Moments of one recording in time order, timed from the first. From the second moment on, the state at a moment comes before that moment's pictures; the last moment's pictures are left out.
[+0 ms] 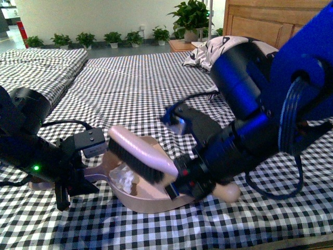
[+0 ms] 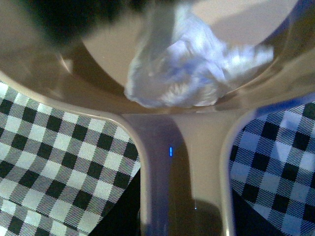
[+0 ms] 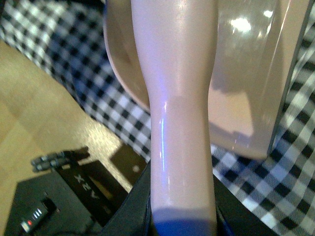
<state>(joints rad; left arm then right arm) -0.03 2.31 1.47 -0.33 0.51 1.11 0.53 2.00 1.22 -0.14 -0.34 -0.17</state>
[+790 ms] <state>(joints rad) 0.07 2.04 1.25 0.36 0.51 0.62 0.33 1.82 1.20 0.23 -0.06 -0.06</state>
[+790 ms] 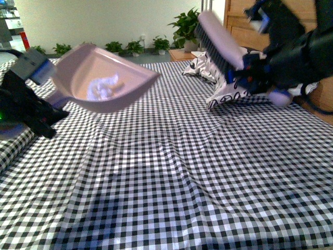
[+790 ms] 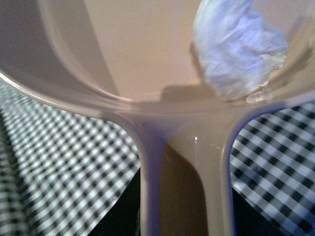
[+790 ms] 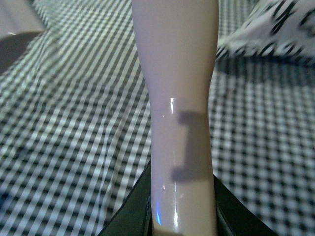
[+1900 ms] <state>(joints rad) -0.18 0.68 0.62 0.11 -0.53 0.16 0.21 0.58 0.56 0.16 -0.03 -0.03</state>
